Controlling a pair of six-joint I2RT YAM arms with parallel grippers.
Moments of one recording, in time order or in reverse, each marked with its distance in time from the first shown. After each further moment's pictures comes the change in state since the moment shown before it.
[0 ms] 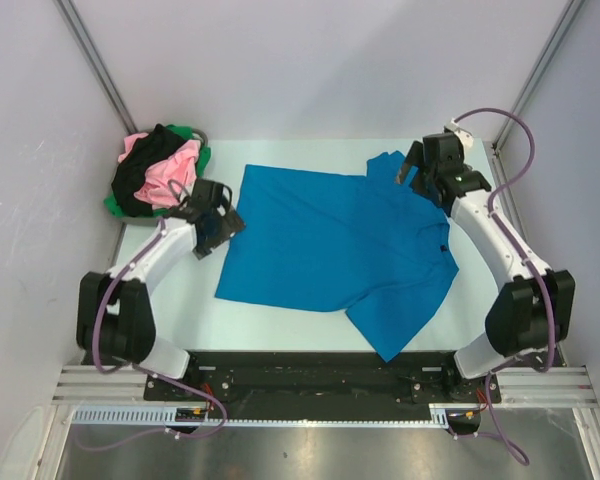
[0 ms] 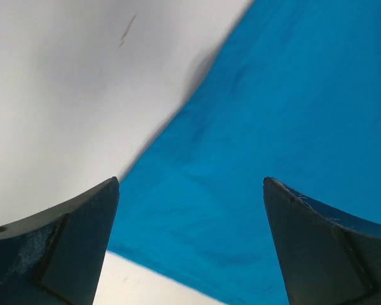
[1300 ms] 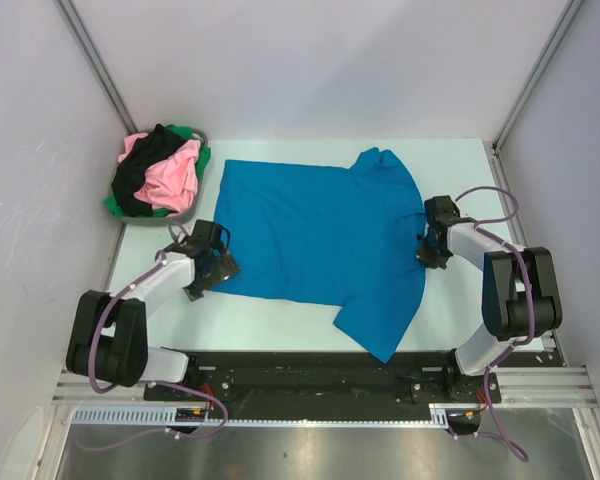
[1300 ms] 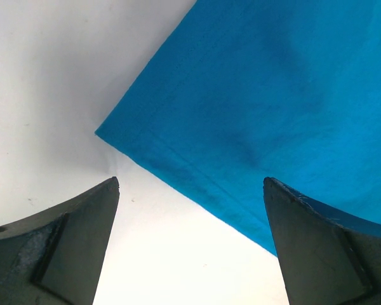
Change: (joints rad) left arm 0.000 -0.071 -0.283 0.035 -0.023 0.021; right arm -0.122 0.127 -0.441 0.075 -0.093 0.090
